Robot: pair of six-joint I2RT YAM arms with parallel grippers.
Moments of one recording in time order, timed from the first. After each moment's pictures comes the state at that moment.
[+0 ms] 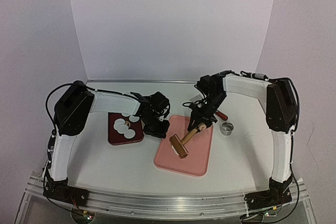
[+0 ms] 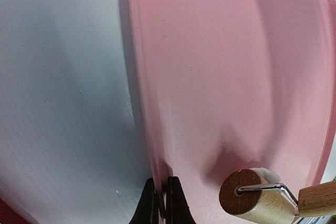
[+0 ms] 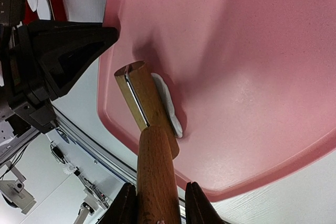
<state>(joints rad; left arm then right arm) -0.86 2.18 1.58 -0.56 0.16 -0.52 0.57 2.12 1.73 -1.15 -0.59 0.36</state>
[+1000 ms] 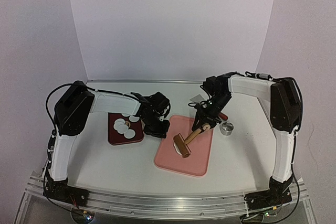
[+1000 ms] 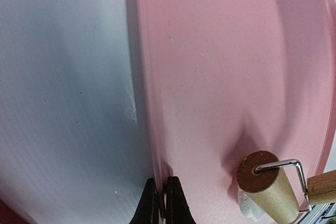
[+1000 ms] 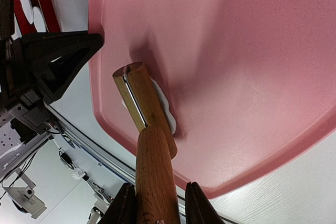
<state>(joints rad) -0.86 2.18 1.58 -0.56 0.15 -0.55 0.51 2.08 1.65 -1.12 -0.60 0.39</state>
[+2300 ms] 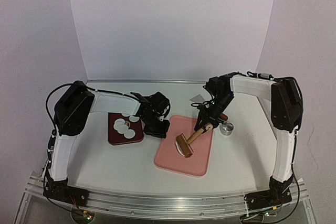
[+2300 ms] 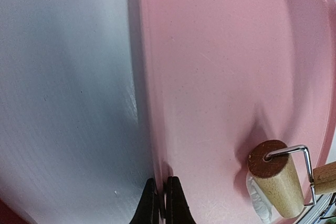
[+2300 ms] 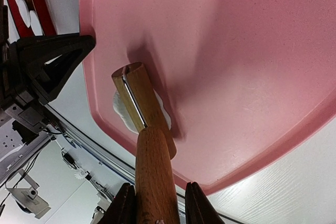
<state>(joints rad) -0.86 2.18 1.58 -0.56 0.15 -0.56 0.49 2.07 1.63 -1.14 -0.60 0.38</state>
